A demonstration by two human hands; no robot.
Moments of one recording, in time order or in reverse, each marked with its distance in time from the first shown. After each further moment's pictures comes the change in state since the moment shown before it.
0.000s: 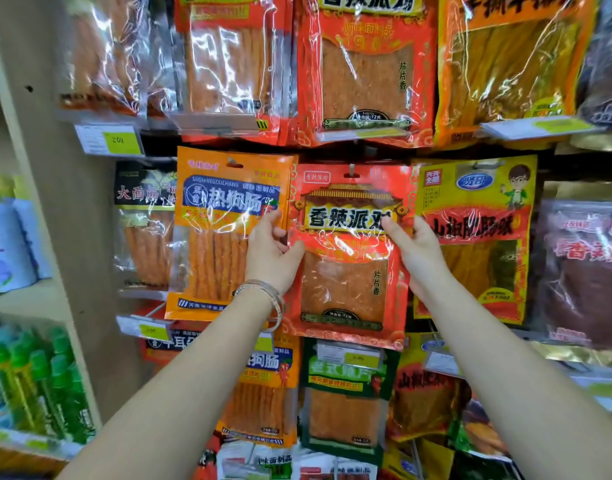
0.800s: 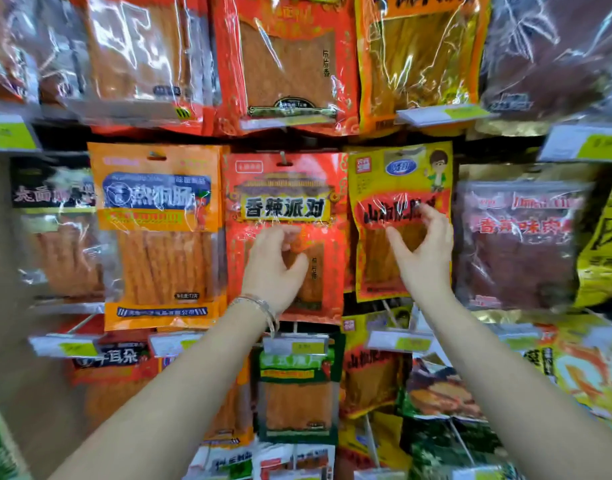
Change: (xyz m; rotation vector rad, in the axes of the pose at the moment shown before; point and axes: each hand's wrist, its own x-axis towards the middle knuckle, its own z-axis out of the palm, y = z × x) left_hand -0.043 0.027 0.056 0.078 -0.217 0.282; right_hand -0.035 0.003 -0.082 -0.725 0.491 -0.379
